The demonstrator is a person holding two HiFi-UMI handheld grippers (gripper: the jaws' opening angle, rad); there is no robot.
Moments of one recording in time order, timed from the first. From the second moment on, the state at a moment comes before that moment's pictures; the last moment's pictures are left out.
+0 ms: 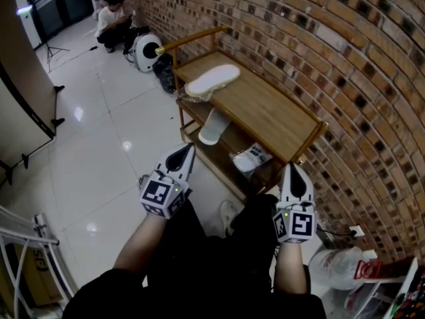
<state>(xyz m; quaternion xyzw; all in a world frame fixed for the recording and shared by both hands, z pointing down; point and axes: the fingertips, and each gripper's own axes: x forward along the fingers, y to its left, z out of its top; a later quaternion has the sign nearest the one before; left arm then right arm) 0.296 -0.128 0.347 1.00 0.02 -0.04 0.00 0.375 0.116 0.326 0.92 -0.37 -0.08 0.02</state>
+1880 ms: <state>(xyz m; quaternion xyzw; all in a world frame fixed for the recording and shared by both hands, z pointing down) 0.426 -0.025 0.588 0.76 0.12 0.10 0.63 0.389 0.170 0.365 0.95 -0.32 -0.01 0.05</state>
